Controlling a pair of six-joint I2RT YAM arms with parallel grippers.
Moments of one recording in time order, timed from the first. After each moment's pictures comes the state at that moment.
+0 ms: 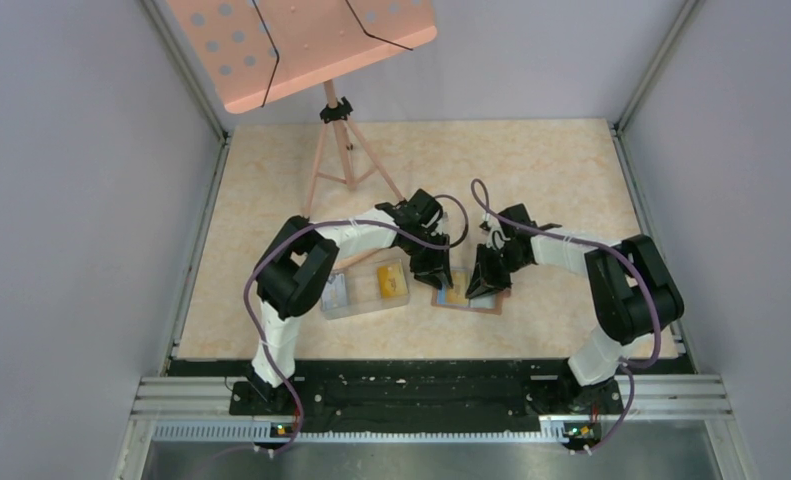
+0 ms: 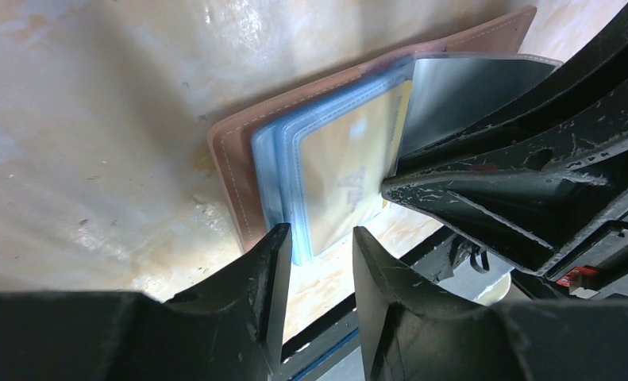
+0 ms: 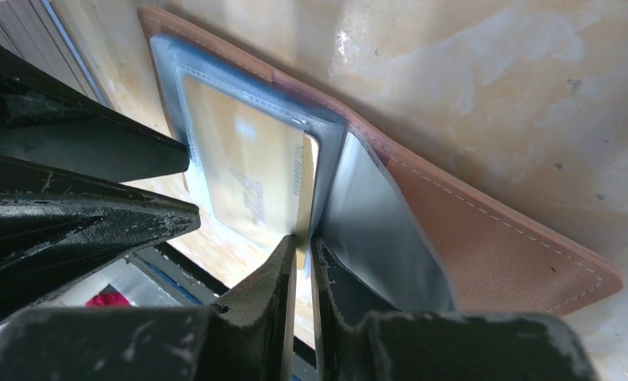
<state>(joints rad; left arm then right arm) -0.73 2.05 1.41 -0.52 0.49 -0.68 0.35 1.66 0.82 -0.42 -0.53 0.41</state>
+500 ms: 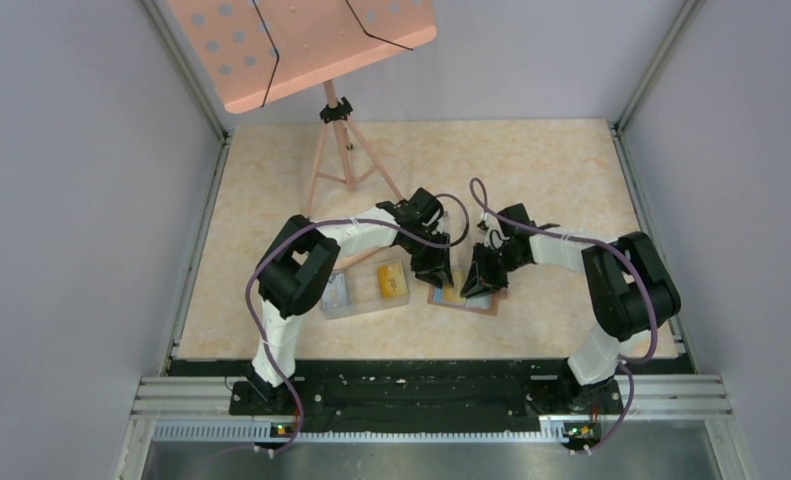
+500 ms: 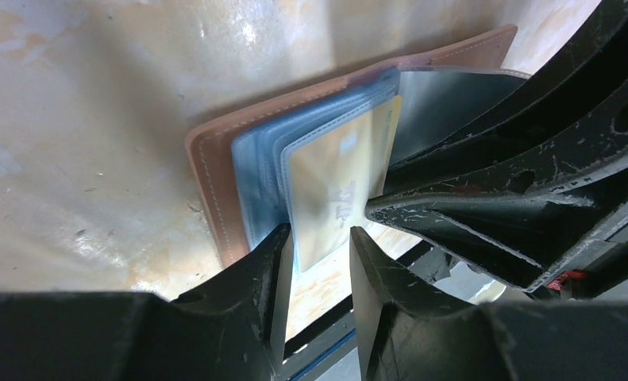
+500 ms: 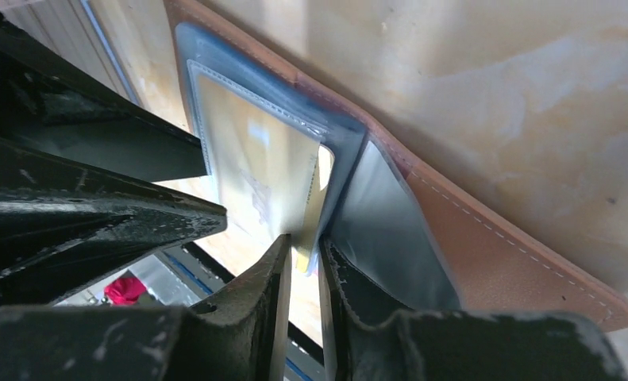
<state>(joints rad) -0.73 2.06 1.43 -0.53 0.49 -0.68 0.35 1.68 0.82 -0.40 -0.60 0.42</state>
